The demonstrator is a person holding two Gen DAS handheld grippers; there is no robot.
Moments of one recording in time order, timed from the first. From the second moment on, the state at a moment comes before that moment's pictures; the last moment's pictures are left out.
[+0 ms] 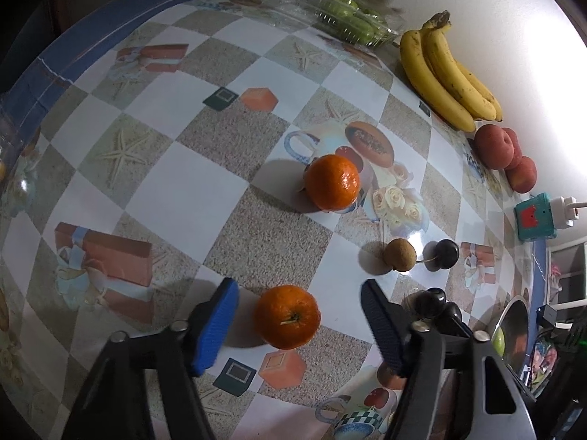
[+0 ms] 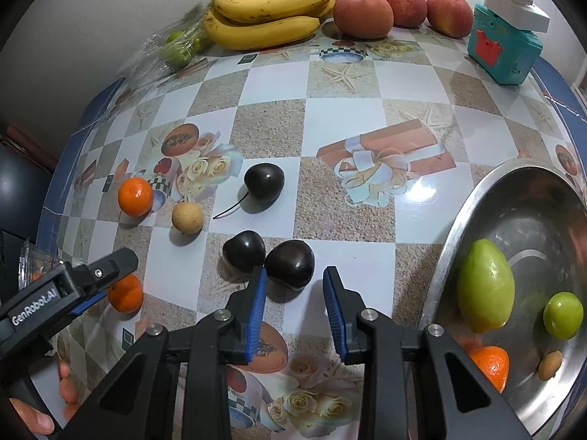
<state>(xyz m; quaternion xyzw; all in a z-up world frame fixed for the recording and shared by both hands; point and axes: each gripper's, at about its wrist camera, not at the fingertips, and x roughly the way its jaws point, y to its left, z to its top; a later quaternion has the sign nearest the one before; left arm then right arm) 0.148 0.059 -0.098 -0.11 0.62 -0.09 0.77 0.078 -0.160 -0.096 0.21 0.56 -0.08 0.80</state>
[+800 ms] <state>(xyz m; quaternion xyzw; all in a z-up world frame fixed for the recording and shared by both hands) 0.149 0.060 -0.095 -0.12 0.62 -0.09 0.77 0.080 -0.159 -0.096 0.21 0.55 -0.08 0.80</state>
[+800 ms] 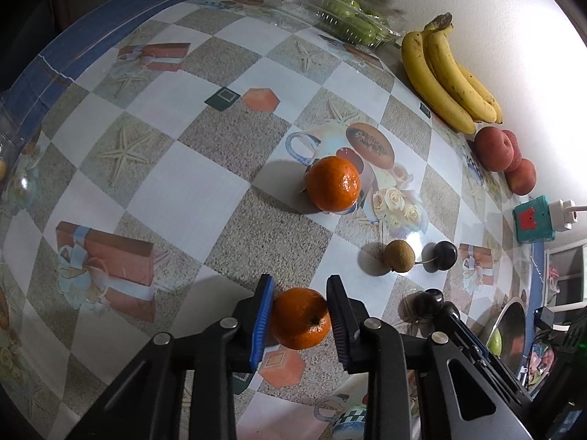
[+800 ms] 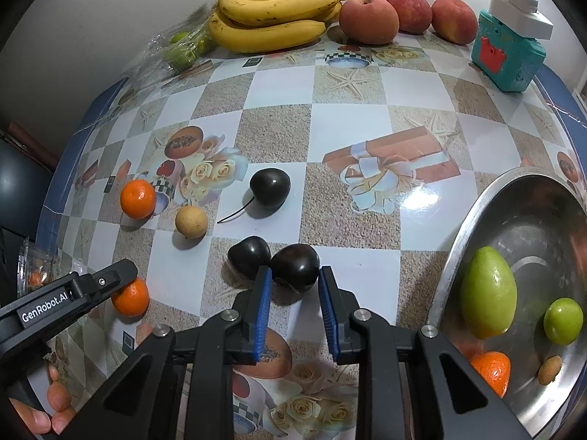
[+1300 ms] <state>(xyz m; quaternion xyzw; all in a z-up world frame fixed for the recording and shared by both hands) 0.151 0.058 -0.091 -0.12 0.62 -0.09 0.77 0.076 -0.160 -0.085 0.20 0.55 -0.08 0.81</state>
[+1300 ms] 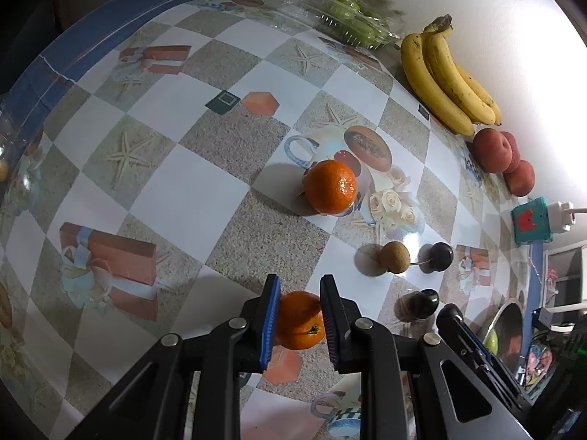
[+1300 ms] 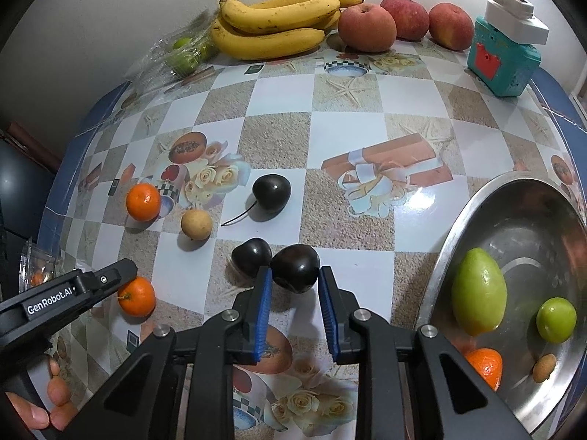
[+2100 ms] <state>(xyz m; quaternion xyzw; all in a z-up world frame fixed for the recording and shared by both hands) 0.150 0.031 -0.092 -0.08 0.62 -0.10 0.77 0.071 -0.159 -0.068 0.20 0.53 -0.08 0.82</state>
